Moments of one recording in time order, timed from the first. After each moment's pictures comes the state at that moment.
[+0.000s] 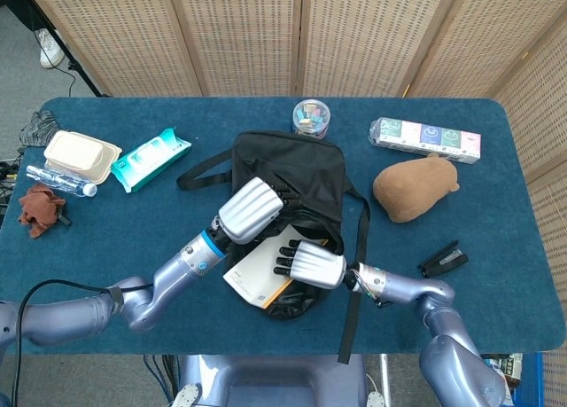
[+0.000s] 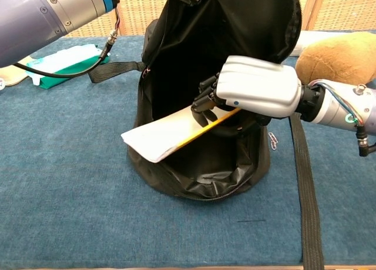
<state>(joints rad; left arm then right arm) -1.01 -1.57 -0.25 -1.43 1.53 1.12 -0.10 0.87 -2.05 -0.21 -0.11 -1.94 1.67 0.56</state>
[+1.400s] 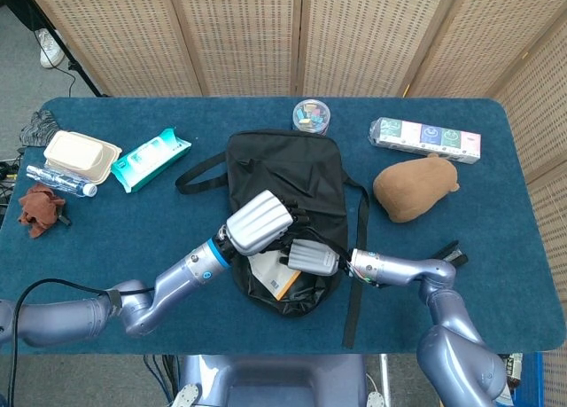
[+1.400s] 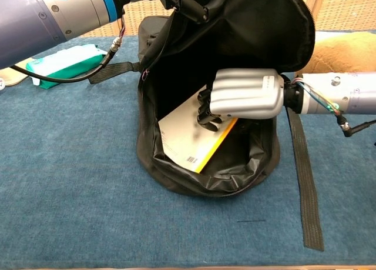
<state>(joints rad) -1.03 -1.54 -0.22 -1.50 1.54 1.06 -0.04 0.97 -2.00 -0.32 -0.09 -1.96 1.47 0.43</state>
